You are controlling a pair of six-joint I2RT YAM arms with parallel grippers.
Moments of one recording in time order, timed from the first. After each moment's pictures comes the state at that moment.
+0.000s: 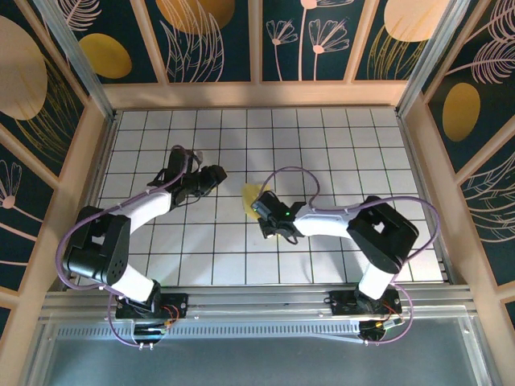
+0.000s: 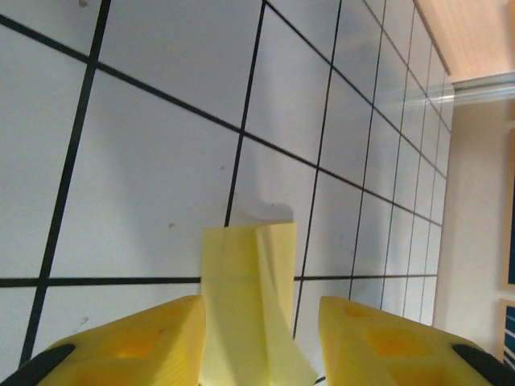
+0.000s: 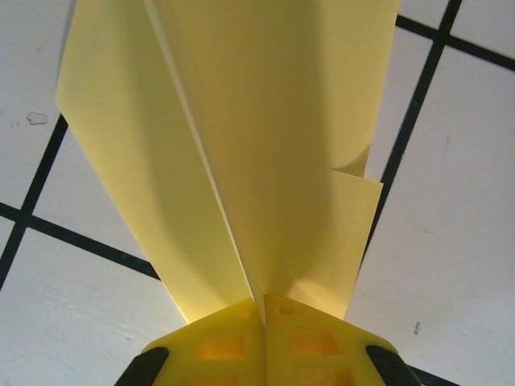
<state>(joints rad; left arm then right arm) -0.32 1.55 0.82 0.02 0.41 -0.93 0.93 1.70 0.86 -0.26 0.21 0.46</state>
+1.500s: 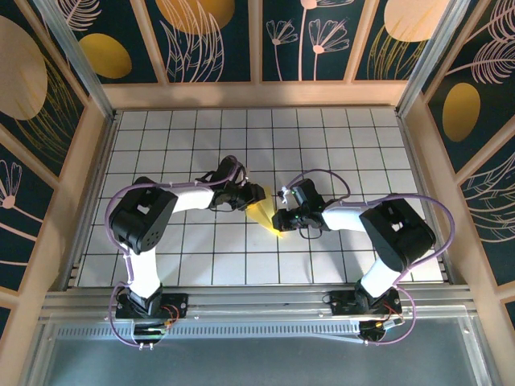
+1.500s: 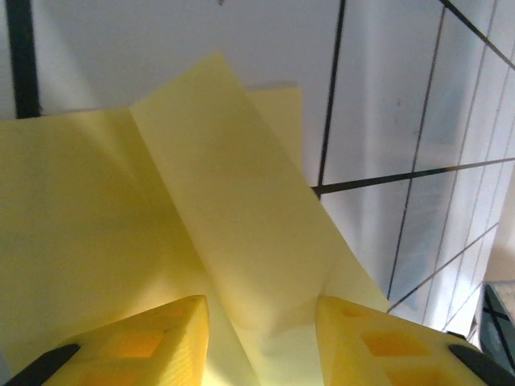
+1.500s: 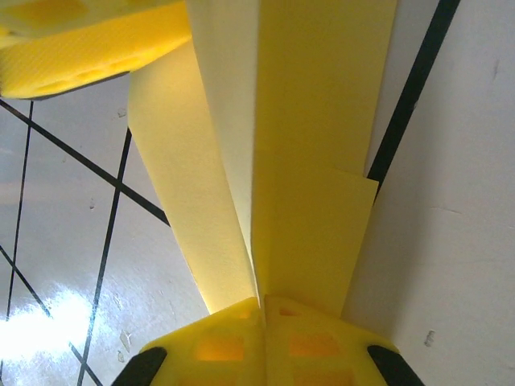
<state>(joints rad) -0.59 1.91 1.02 -0.01 0.45 -0.94 0.62 1.65 0.66 0.02 -0.45 0.44</state>
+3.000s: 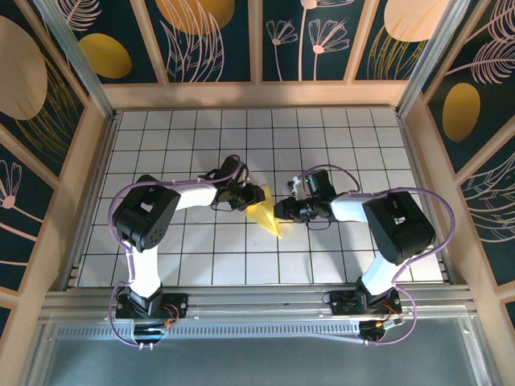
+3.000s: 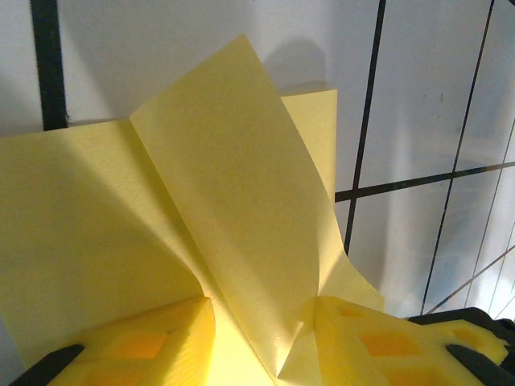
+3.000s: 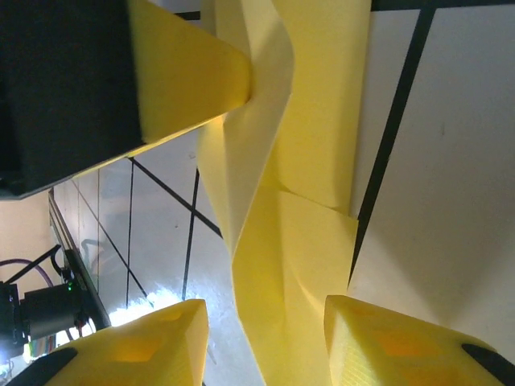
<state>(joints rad) -0.59 1.94 1.07 -0.10 0.42 -0.89 0.46 1.69 0.69 0.07 -0.74 0.52</state>
